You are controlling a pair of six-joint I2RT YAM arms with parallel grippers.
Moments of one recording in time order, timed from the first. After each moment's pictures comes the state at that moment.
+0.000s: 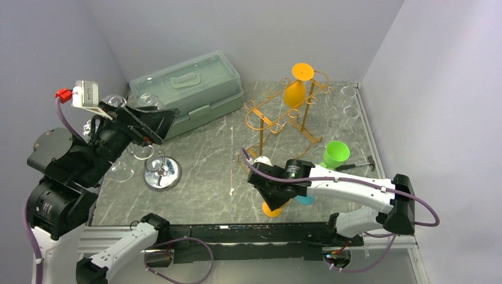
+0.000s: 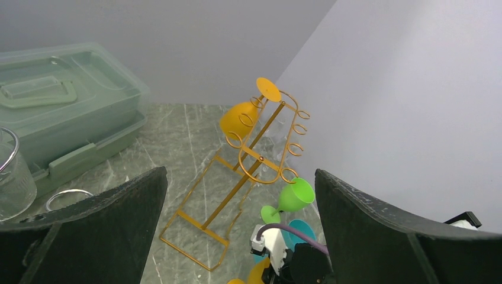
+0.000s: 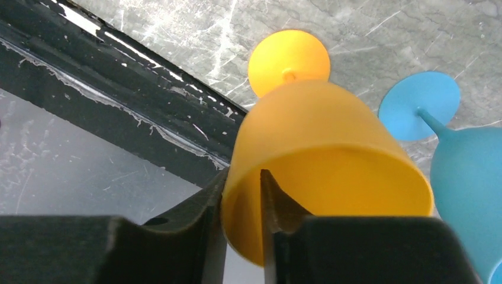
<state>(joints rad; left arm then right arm) -0.44 0.79 1.63 -0.72 0.07 -0.55 1.24 1.31 1.14 -1.11 0.13 0.64</state>
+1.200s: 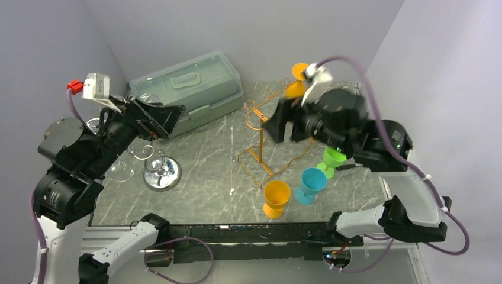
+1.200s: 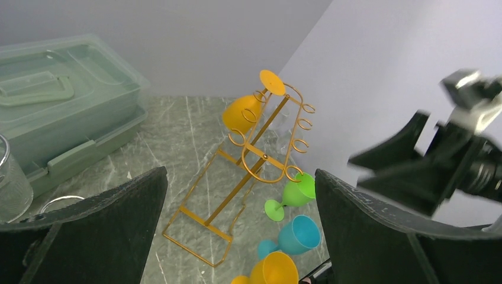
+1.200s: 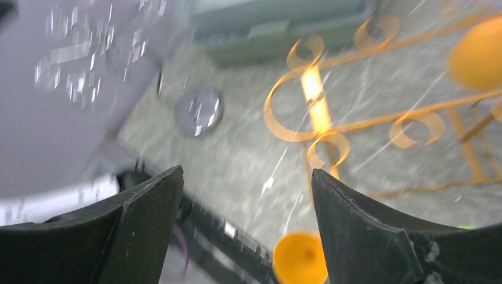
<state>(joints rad) -0.44 0.84 1.64 -0.72 0.08 -0.54 1.11 1.26 1.96 -1.16 0.31 0.52</state>
